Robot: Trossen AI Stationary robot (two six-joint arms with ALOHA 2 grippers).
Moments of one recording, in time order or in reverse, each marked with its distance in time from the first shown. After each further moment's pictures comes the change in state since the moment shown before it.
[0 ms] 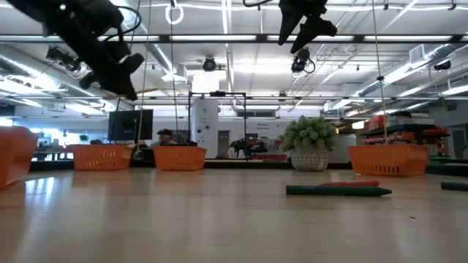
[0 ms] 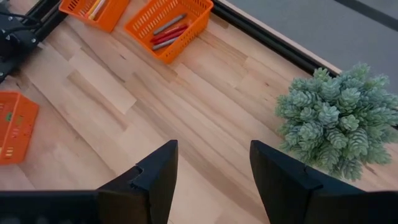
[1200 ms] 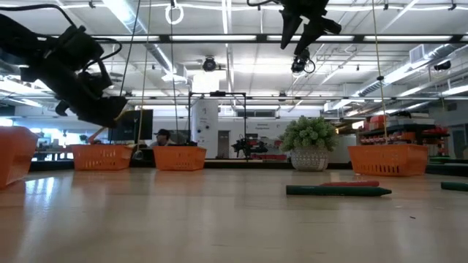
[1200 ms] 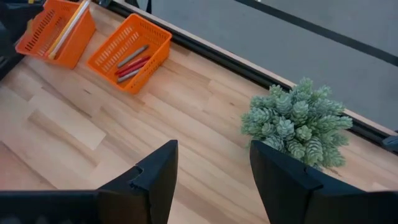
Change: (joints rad) left arm 0.126 -0.089 -0.392 0.403 -0.132 0.172; right arm 0.000 0.000 0.000 -0.004 0.176 0.081
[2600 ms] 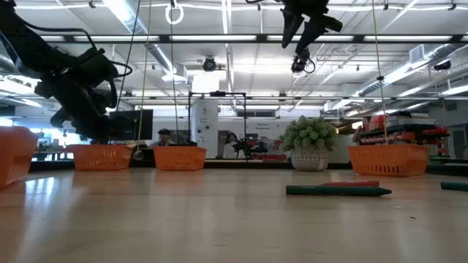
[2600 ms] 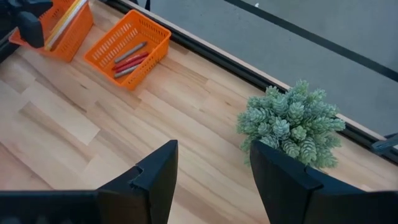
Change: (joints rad) left arm -0.007 0.320 0.000 0.156 -0.200 -0.131; right arm 0.032 0.000 -0.001 -0.018 0.038 -0.016
